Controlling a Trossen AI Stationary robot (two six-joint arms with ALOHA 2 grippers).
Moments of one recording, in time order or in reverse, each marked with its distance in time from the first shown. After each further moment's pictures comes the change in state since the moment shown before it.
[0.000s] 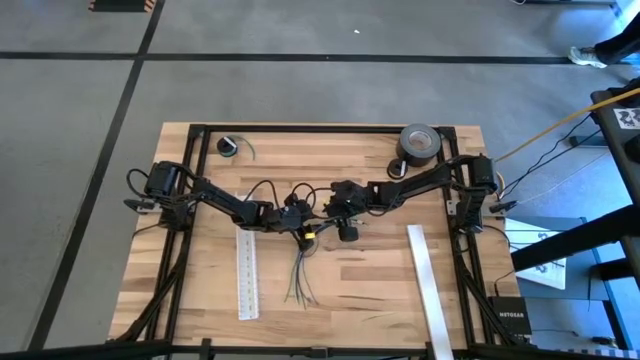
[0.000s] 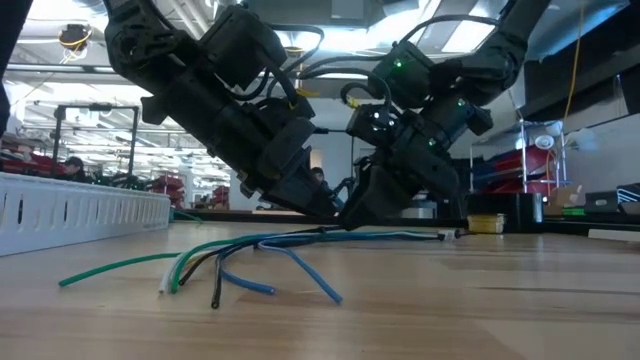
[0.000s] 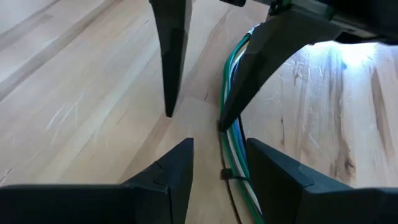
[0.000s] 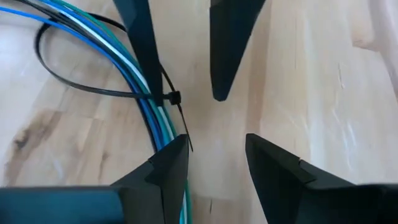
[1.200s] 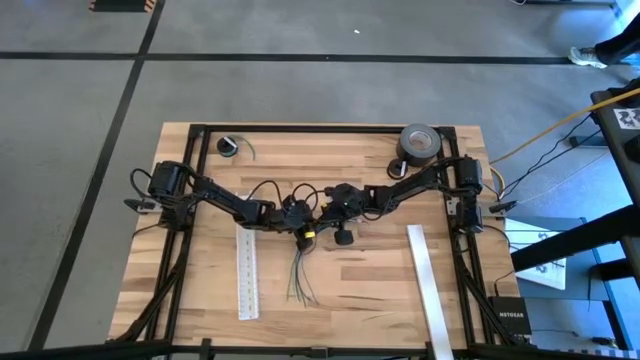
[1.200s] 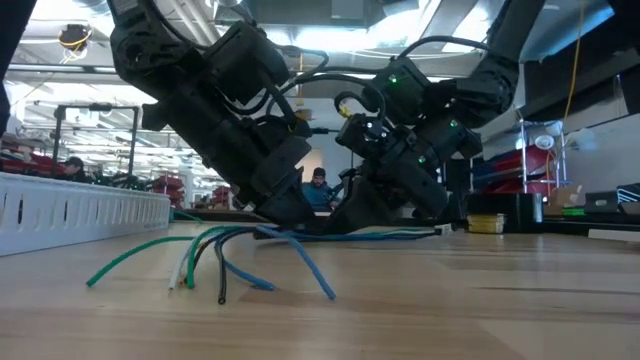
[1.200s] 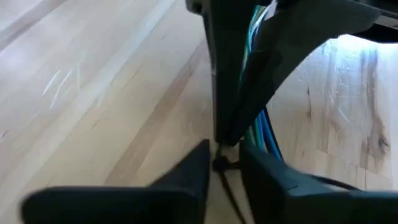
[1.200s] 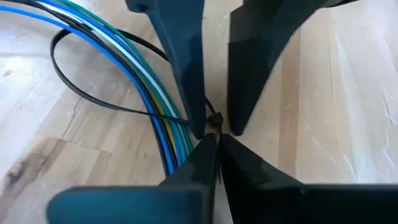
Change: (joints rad) left arm 0.017 0.039 0.005 -0.098 0.048 -0.052; right arm 0.000 0.119 0.001 0.203 -0.093 -0.003
